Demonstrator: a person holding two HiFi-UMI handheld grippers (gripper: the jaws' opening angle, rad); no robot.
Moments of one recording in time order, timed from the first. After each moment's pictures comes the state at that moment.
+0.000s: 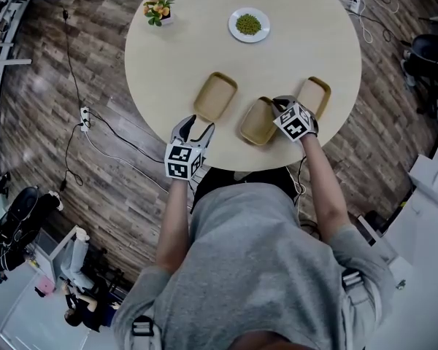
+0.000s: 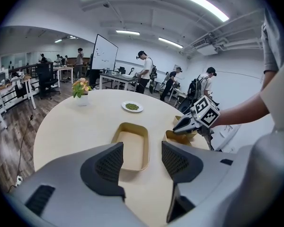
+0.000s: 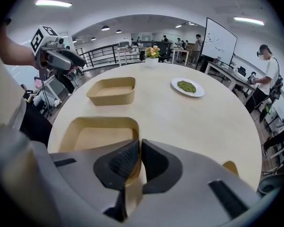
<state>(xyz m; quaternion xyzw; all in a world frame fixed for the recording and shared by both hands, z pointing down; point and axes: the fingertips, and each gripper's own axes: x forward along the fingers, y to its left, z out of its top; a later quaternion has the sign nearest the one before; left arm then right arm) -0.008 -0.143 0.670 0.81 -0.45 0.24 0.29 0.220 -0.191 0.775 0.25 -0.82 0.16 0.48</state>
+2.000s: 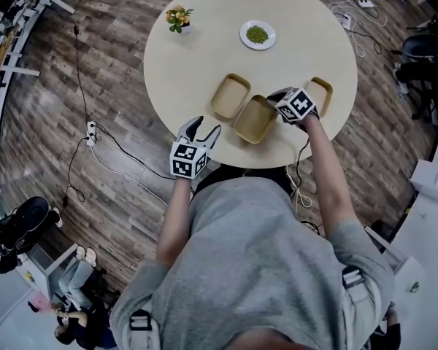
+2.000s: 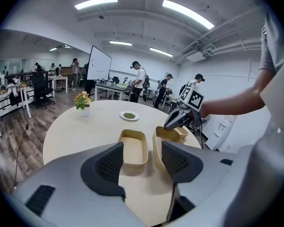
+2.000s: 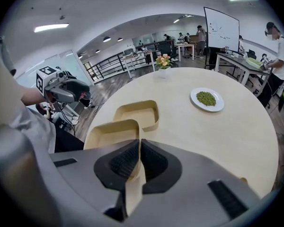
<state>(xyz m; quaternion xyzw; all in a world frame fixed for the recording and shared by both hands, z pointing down) -0.047 -0.097 0.622 0.85 -0.43 0.20 0.25 0.143 -0.169 0.706 0.18 -0.84 0.25 0.44</state>
